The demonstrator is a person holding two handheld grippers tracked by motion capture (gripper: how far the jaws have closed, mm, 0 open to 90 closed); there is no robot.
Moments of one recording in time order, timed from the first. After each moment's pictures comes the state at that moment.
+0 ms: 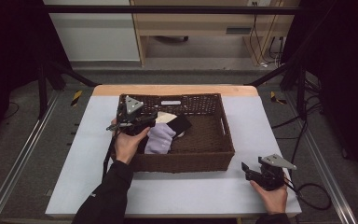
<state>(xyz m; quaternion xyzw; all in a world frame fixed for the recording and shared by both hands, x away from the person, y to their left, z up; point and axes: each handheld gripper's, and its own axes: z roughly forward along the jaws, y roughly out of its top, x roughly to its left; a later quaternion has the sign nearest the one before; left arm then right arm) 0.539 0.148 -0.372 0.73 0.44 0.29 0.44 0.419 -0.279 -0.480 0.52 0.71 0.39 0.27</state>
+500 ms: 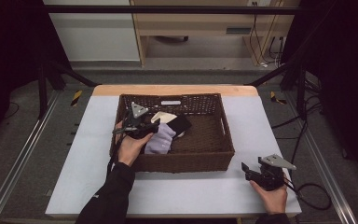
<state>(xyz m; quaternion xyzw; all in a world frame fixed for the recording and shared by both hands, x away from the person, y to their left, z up) 0.543 0.142 -0.399 0.75 0.45 0.28 0.40 0.419 -0.279 -0.481 0.53 0.71 0.39 0.27</state>
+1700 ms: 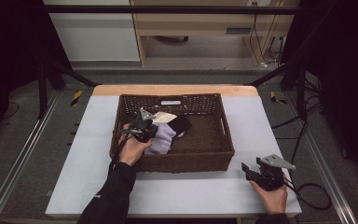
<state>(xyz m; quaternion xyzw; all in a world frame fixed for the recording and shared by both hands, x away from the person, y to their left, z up) 0.545 0.134 -0.414 0.81 0.43 0.22 0.34 0.419 -0.278 -0.481 0.52 0.71 0.38 0.27</state>
